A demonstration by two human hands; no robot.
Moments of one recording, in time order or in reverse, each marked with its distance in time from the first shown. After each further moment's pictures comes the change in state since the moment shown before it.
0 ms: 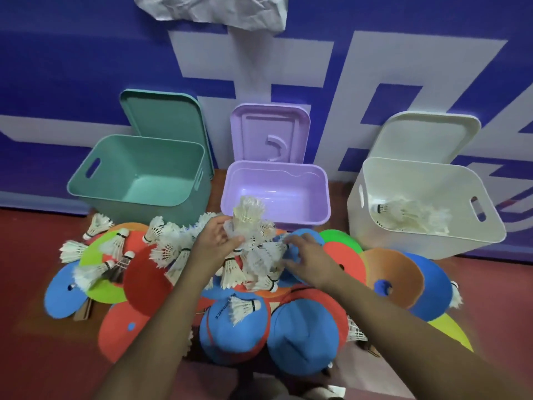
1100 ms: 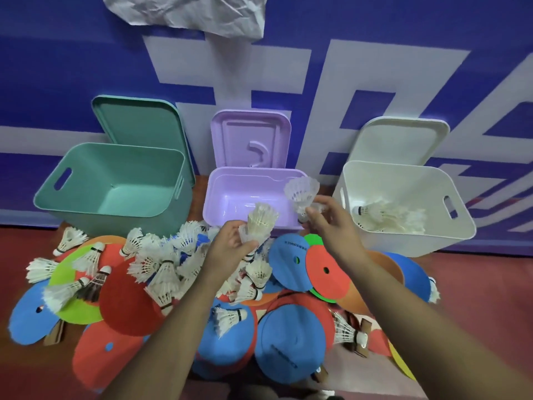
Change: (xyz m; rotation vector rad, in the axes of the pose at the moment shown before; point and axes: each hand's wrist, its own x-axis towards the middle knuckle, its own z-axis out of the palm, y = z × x) left_hand 0.017 -0.002 0.056 -0.006 -0.109 0.020; right_hand -0.004 -0.012 -0.086 0.788 0.438 0.071
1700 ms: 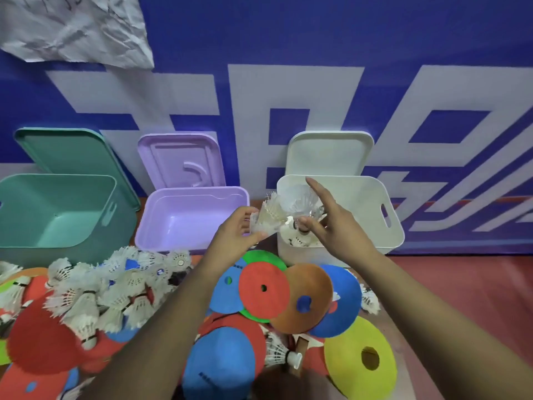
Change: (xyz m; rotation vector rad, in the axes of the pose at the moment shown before) left_hand 0.048 0.060 0.184 0.213 -0.149 0.172; right_hand 0.028 -0.017 -0.200 -0.676 -0.097 -0.284
